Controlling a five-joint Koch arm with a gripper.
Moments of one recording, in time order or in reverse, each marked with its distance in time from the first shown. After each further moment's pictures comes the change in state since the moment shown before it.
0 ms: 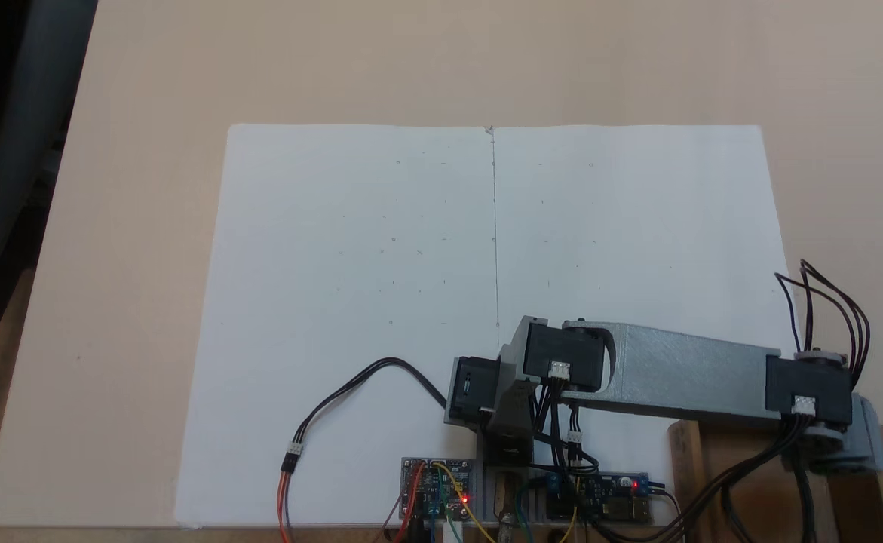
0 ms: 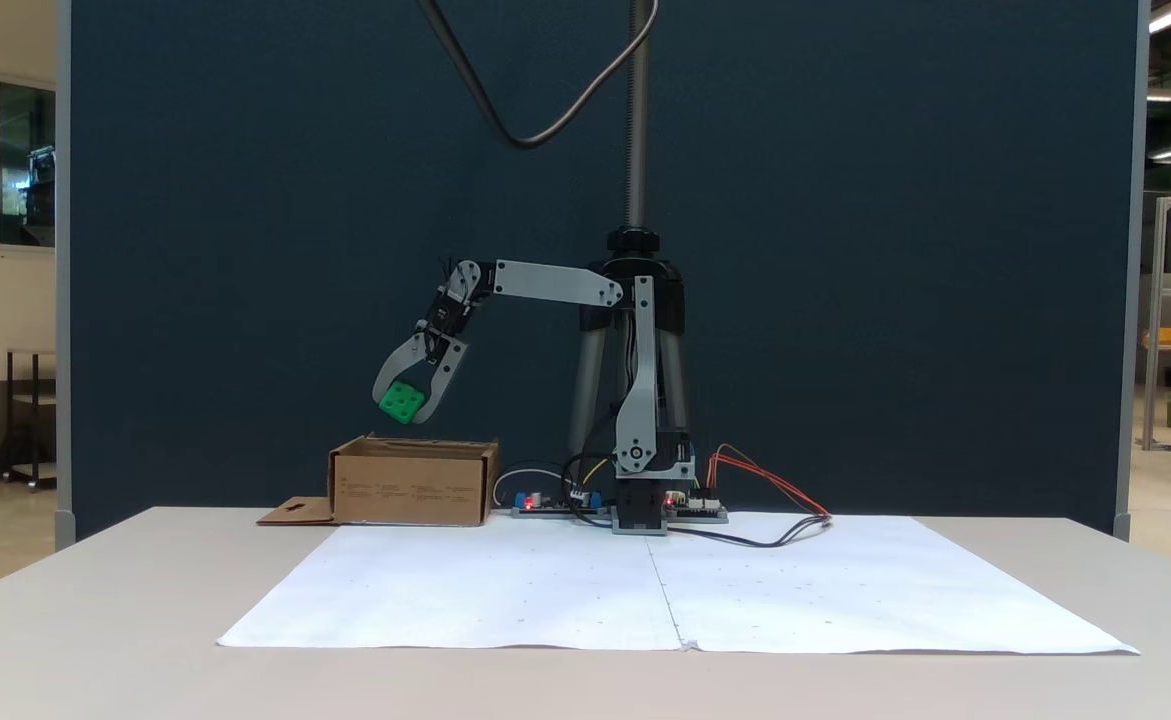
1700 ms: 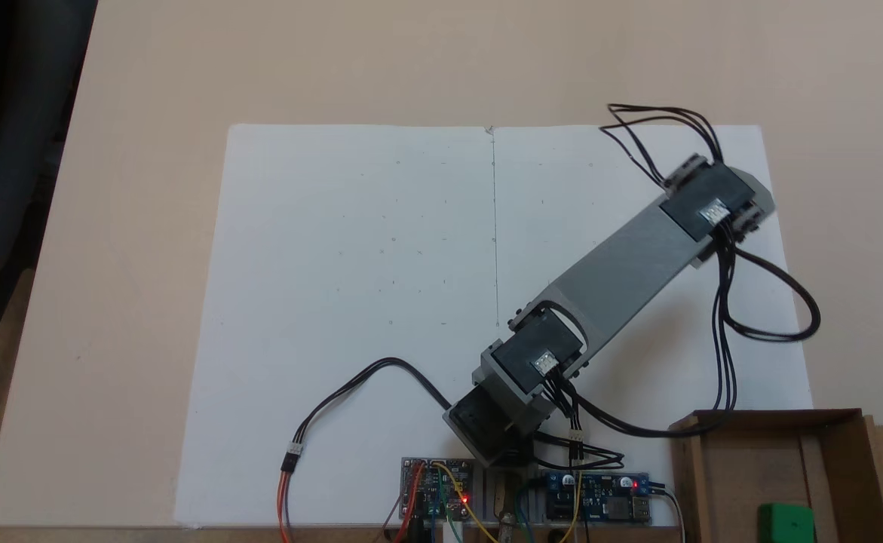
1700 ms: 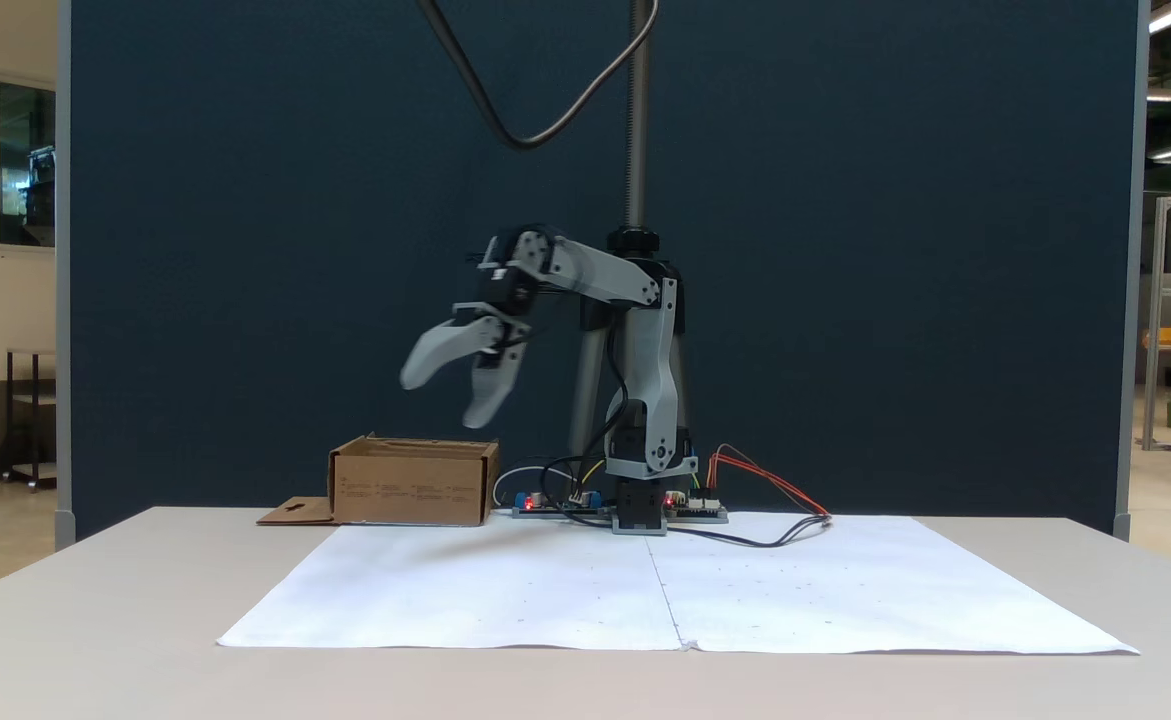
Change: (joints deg) arm -54.2 5.6 0.0 11.4 10.3
